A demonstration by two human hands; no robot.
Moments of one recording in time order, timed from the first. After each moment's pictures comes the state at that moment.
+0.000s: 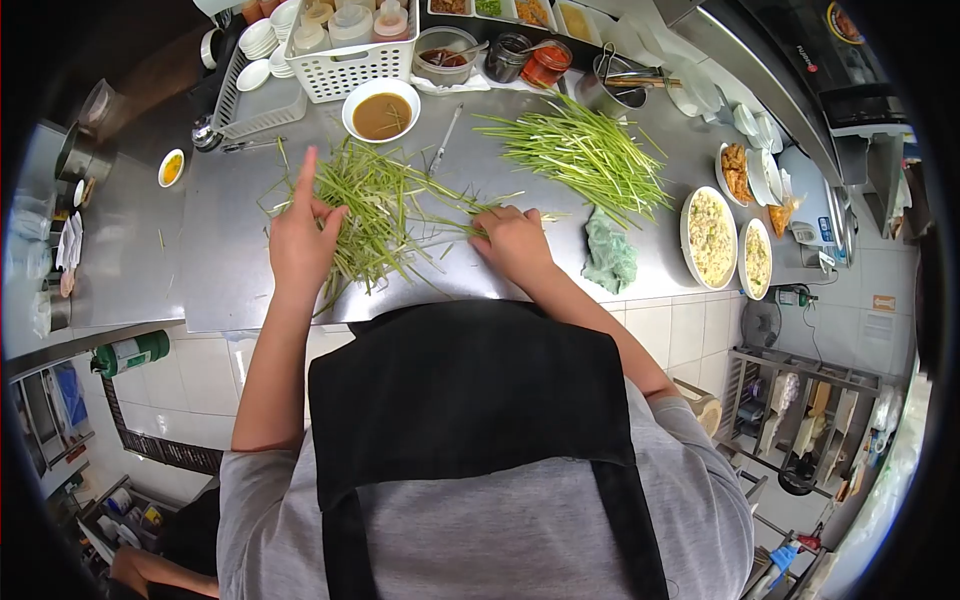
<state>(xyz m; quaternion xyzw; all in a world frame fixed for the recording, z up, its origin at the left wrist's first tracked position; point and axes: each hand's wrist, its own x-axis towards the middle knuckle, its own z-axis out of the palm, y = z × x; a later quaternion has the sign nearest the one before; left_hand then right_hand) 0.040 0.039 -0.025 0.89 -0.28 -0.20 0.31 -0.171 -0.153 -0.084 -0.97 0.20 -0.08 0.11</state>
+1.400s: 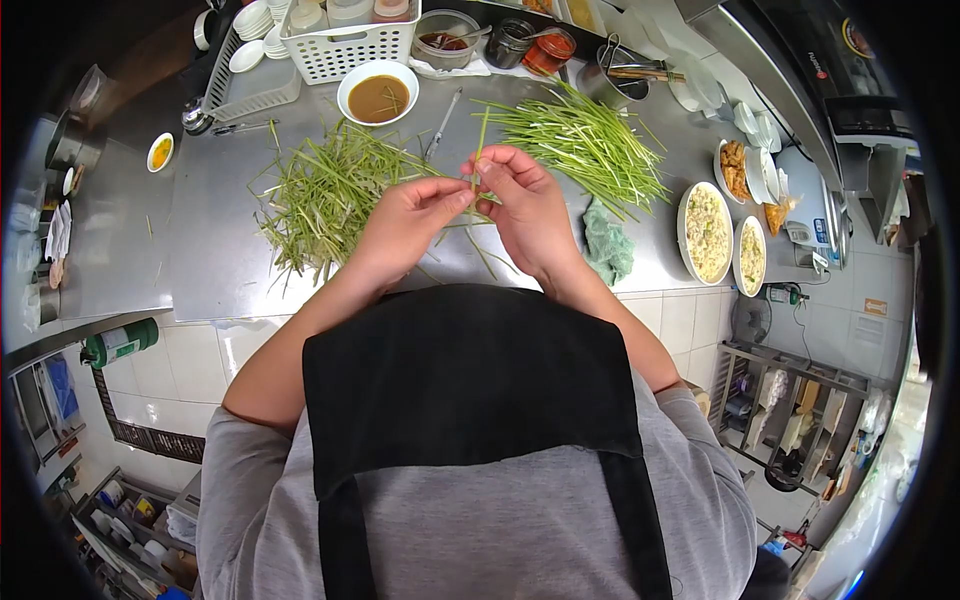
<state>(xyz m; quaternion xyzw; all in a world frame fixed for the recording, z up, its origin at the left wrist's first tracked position) -0.030 -0.023 -0.022 0.55 -0.29 -0.50 0.60 -0.141 -0.139 0.002 -0.51 0.27 -0.18 0.80</state>
